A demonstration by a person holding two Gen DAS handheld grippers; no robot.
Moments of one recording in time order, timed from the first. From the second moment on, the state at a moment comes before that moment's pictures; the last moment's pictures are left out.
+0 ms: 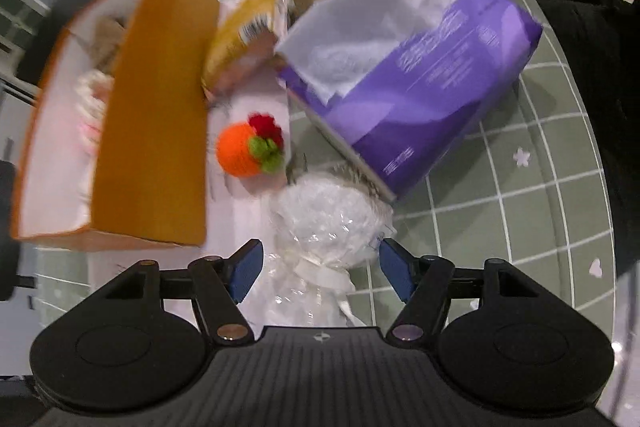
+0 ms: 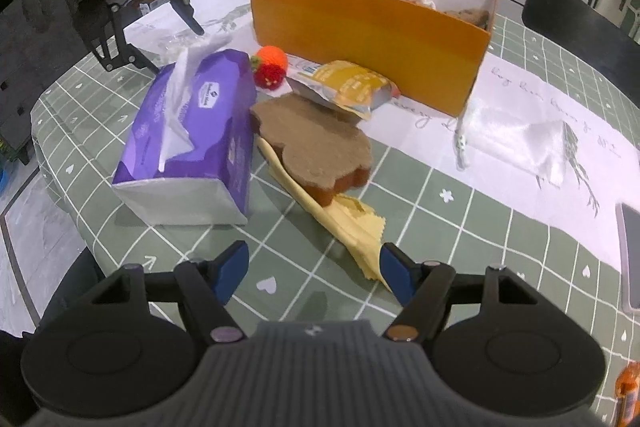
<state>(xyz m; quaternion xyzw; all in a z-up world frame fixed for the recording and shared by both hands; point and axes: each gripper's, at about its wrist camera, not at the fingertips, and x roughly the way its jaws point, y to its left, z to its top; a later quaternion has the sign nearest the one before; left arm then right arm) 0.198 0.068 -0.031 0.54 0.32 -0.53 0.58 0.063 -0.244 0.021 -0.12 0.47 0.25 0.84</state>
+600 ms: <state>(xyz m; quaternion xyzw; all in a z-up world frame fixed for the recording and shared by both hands) 0.251 0.063 -0.059 0.46 0.40 -0.49 0.62 0.095 -0.272 0.015 -0.10 0.48 0.21 0.85</state>
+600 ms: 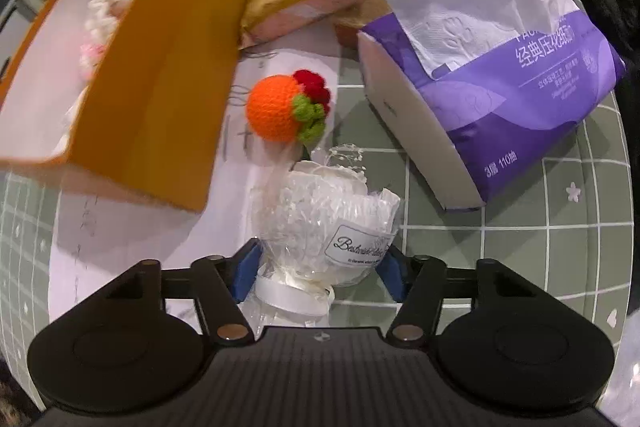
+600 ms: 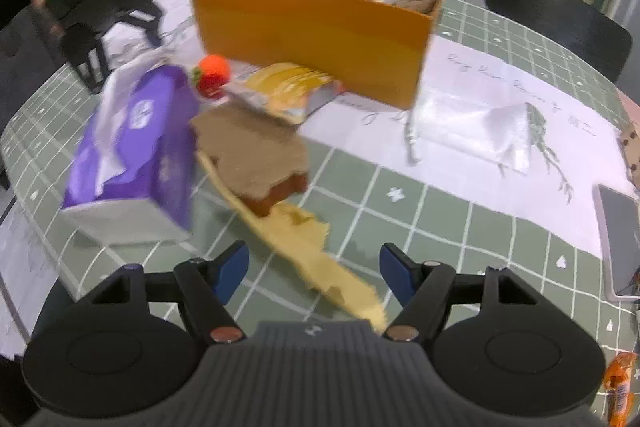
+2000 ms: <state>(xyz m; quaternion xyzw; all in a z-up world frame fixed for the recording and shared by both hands) 0.157 0.153 -0.046 0.35 0.43 -0.34 0.76 0.279 -0.364 -0.046 -0.01 0.46 0.03 0.89</state>
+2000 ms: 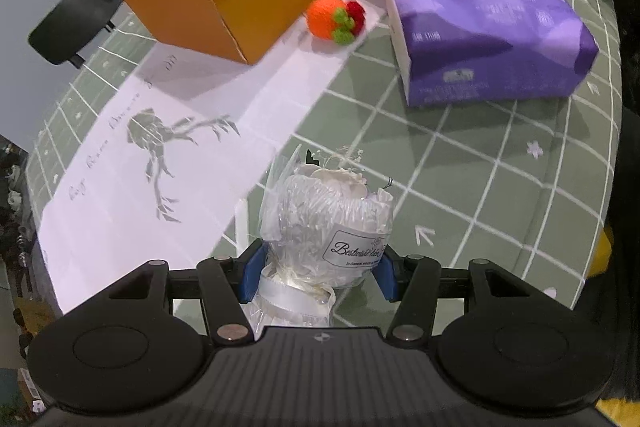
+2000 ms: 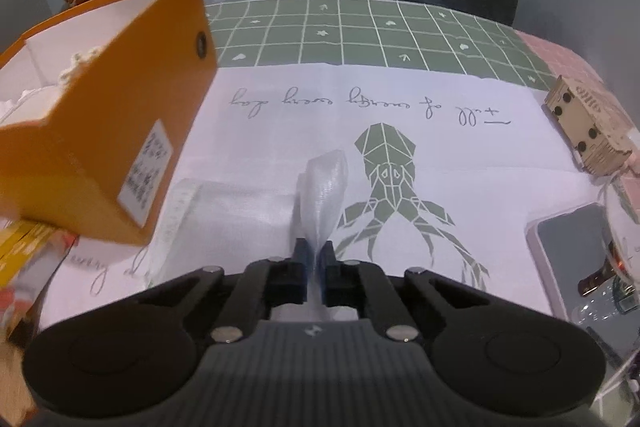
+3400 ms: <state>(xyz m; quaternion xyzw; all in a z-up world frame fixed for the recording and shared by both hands) 0.237 0.042 0.099 0.27 0.28 -0.32 0.86 0.190 -0.161 0.152 -0.11 0.30 0.27 0.91</state>
